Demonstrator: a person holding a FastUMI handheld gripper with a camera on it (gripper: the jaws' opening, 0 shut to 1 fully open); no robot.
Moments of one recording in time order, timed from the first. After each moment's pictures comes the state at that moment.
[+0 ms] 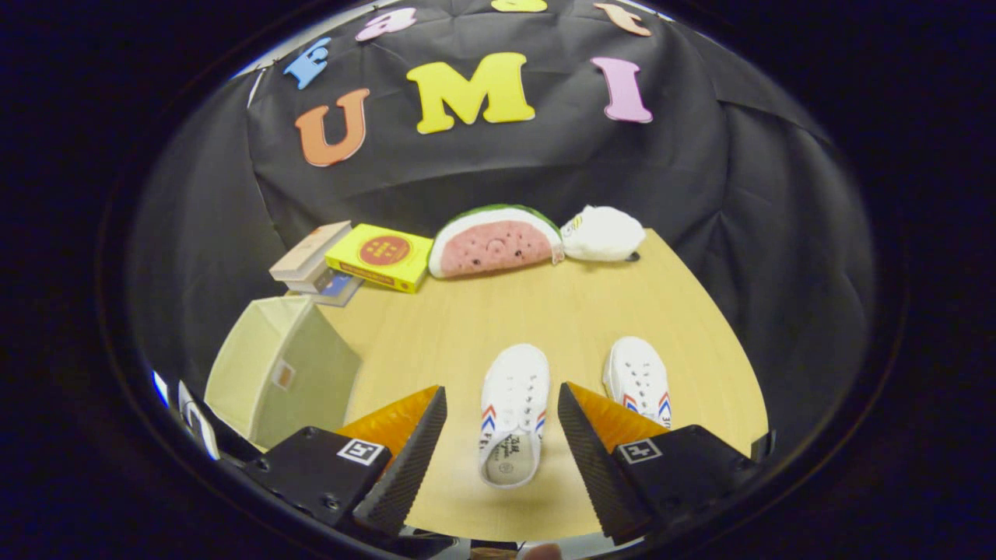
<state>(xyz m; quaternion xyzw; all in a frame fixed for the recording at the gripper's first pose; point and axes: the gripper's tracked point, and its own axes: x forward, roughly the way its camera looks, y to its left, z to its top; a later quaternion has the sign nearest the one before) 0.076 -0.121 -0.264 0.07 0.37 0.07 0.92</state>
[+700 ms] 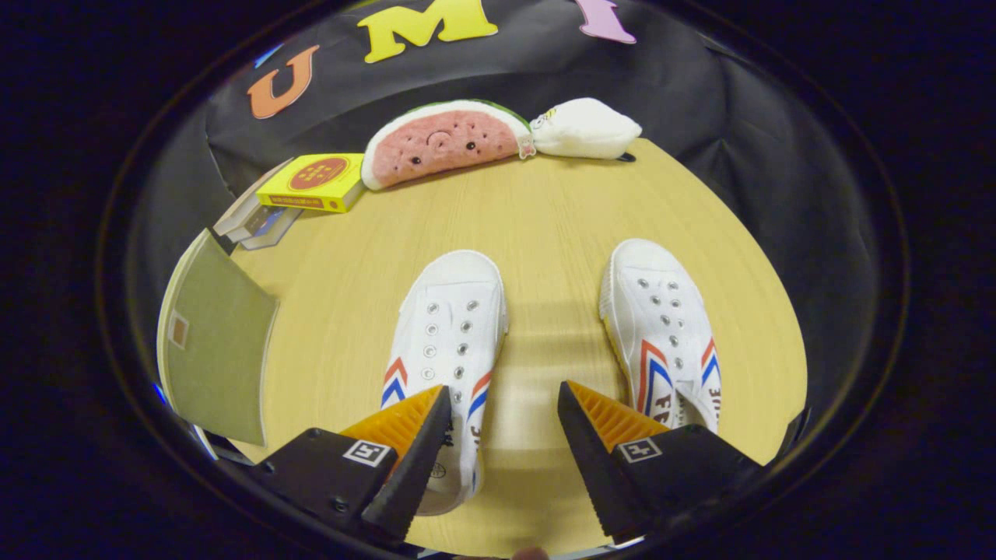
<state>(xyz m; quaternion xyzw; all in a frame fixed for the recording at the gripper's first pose) 0.117 -0.134 -0.383 0.08 0.49 0.07 0.87</state>
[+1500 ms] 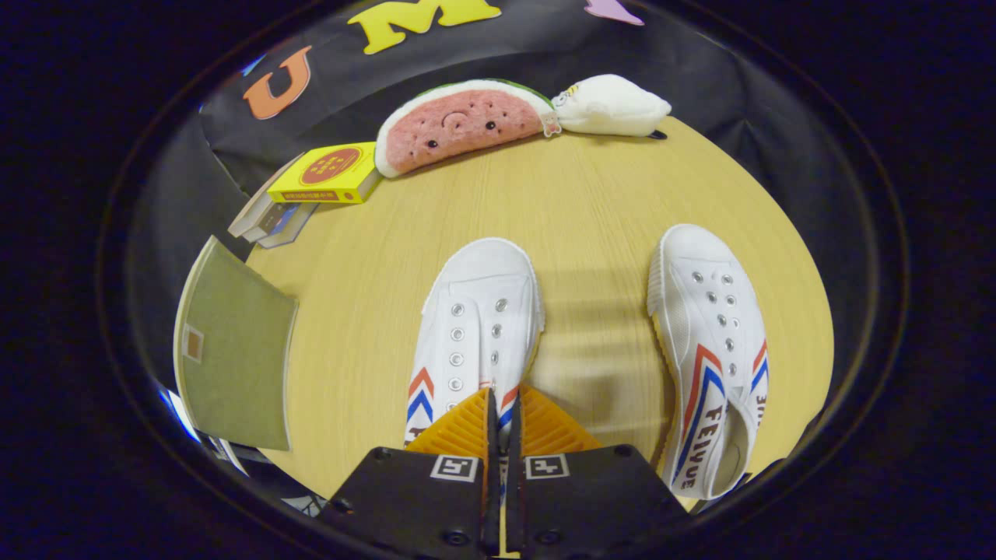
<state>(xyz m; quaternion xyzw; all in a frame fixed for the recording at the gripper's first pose) 0.123 -0.113 -0.382 0.13 0.52 0.10 0.84</state>
